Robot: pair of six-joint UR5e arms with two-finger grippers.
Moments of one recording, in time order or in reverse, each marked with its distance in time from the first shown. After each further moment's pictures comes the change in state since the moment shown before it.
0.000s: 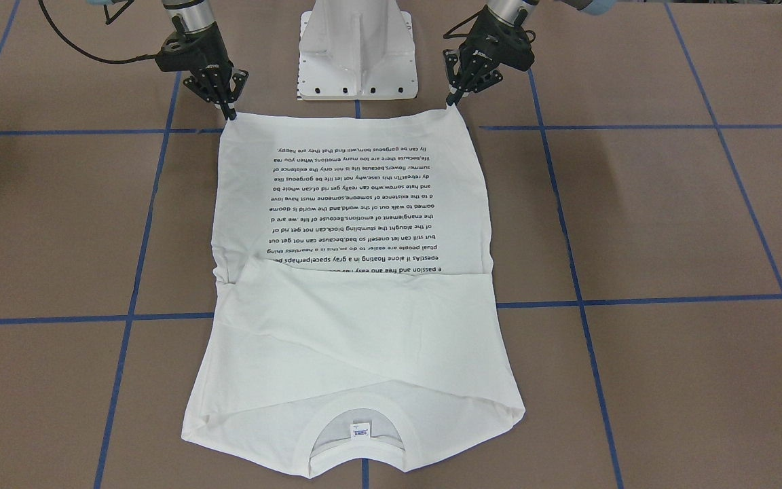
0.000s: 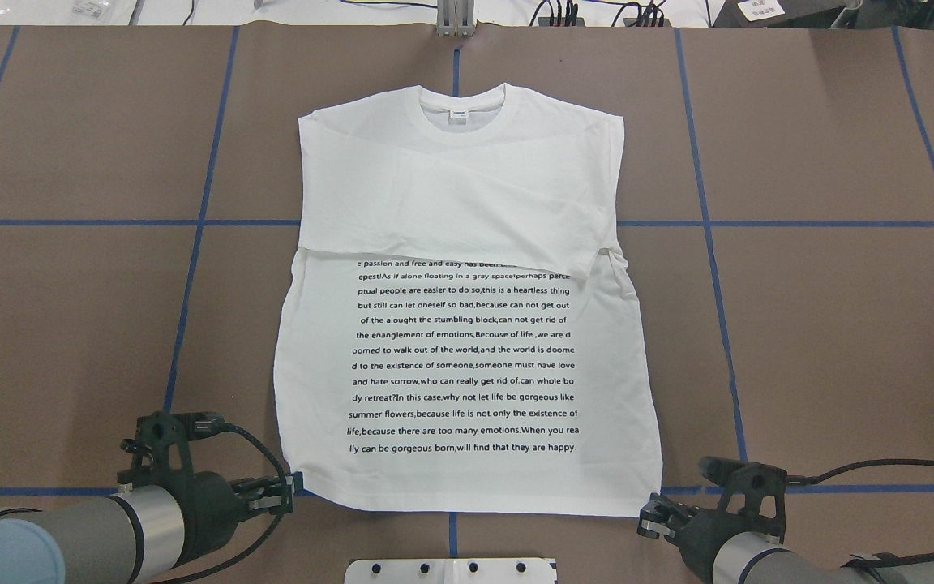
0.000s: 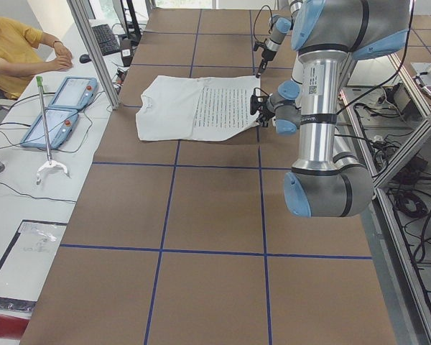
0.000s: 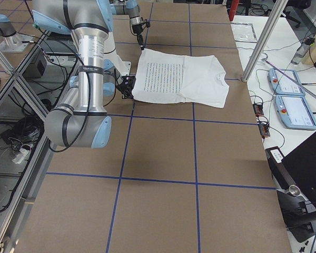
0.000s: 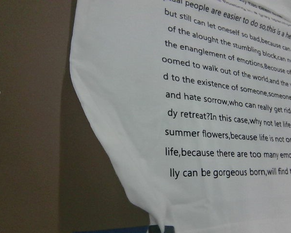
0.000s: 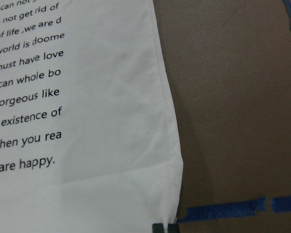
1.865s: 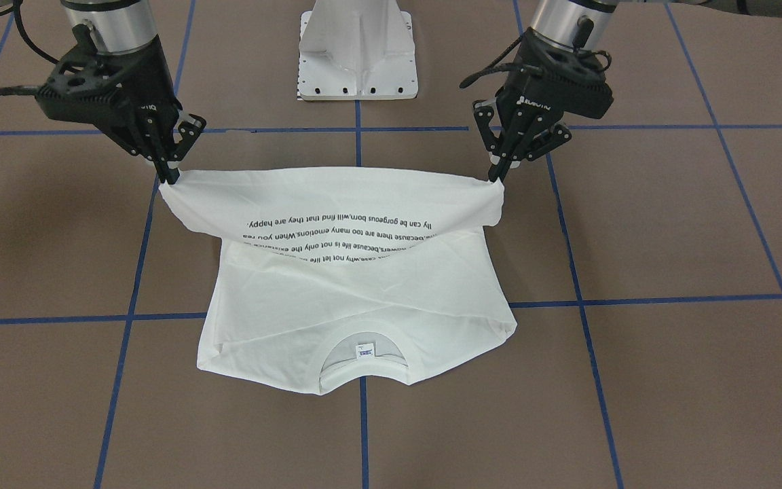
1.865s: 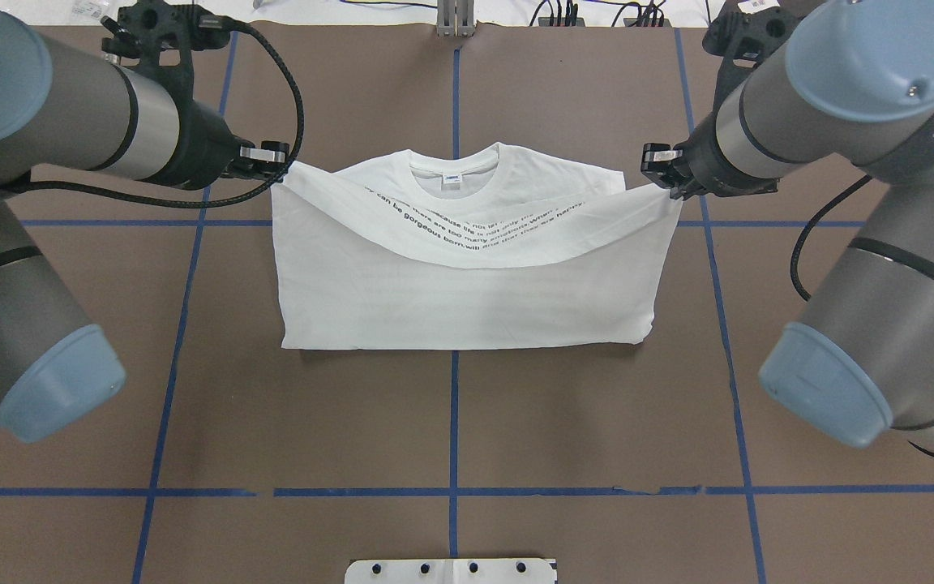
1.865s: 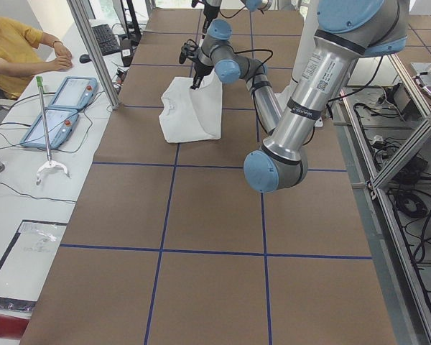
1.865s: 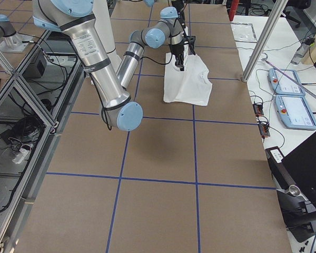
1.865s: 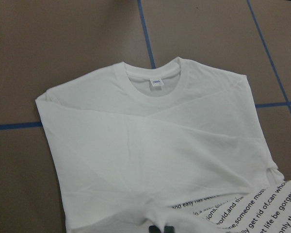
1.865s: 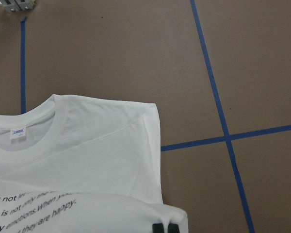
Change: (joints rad) left arm -0.728 -0.538 0.178 0.544 -0.485 0.531; right arm 0.885 0.668 -0.122 -0.667 0.651 -0.594
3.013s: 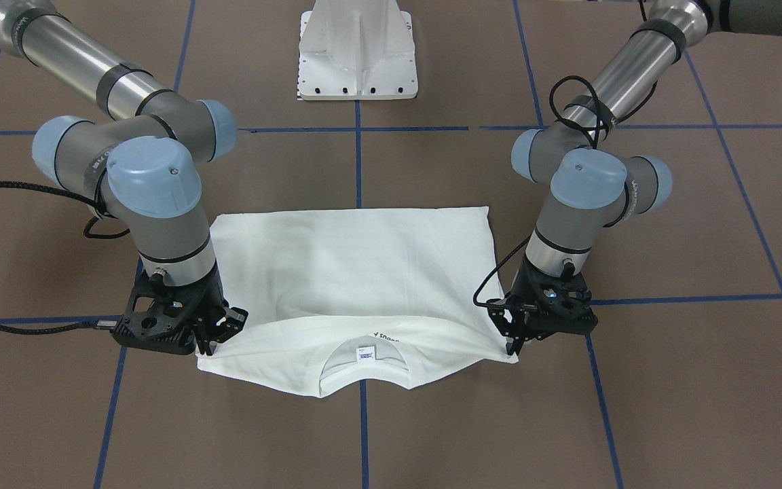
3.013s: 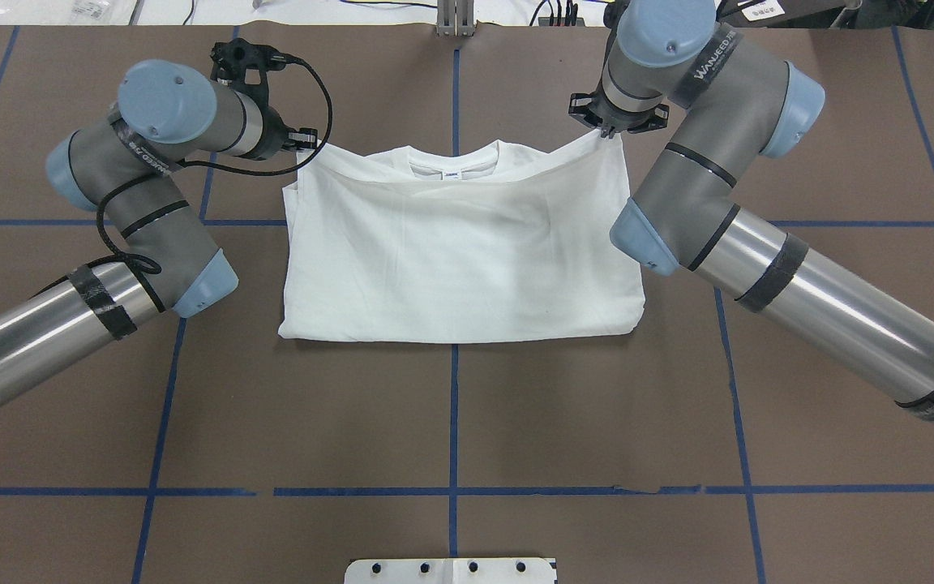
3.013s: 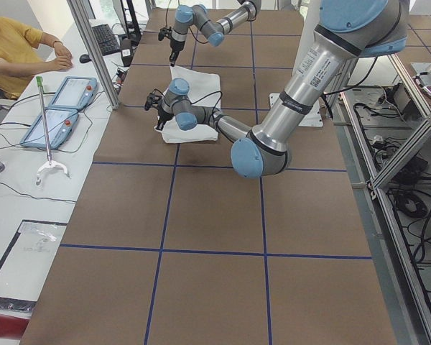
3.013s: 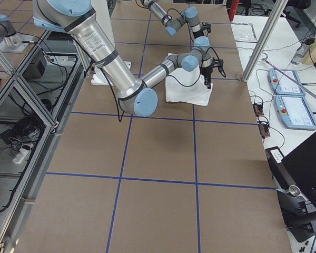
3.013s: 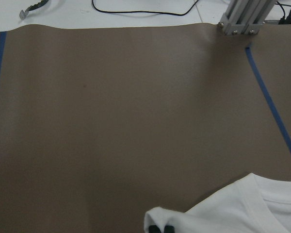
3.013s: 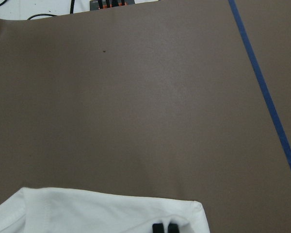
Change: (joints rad) left arm -0.009 -0.127 0.736 -0.575 0.100 0.036; right arm 0.041 0.205 -0.681 0.437 -0.024 -0.040
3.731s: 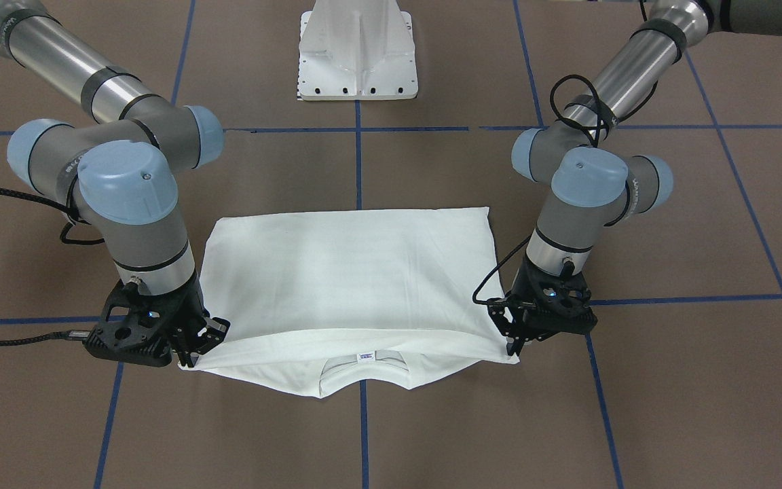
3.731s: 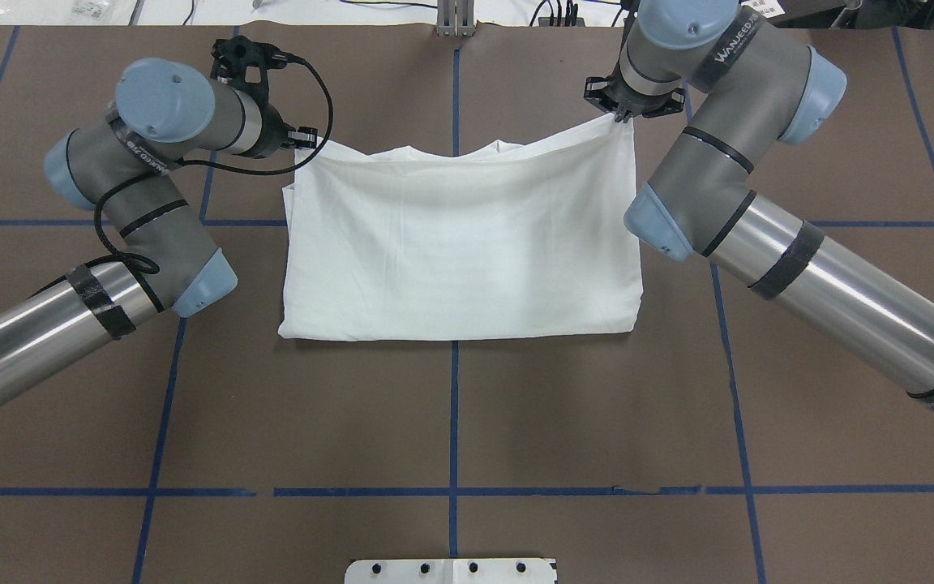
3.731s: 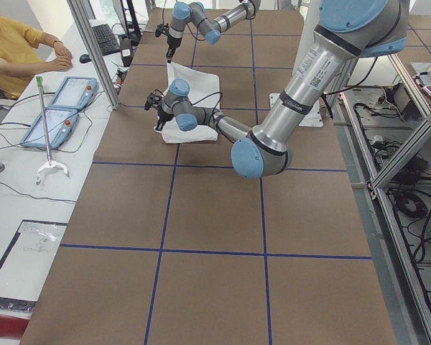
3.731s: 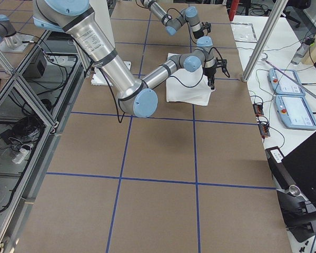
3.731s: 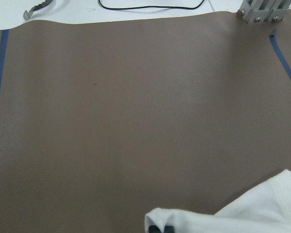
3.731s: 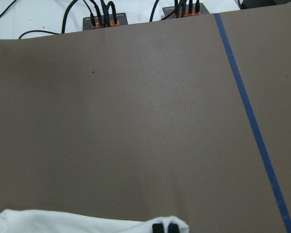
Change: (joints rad) left arm -0.003 0.002 -0.009 0.001 0.001 0.029; right arm 0.027 -0.010 0.003 0.006 0.000 -0.011
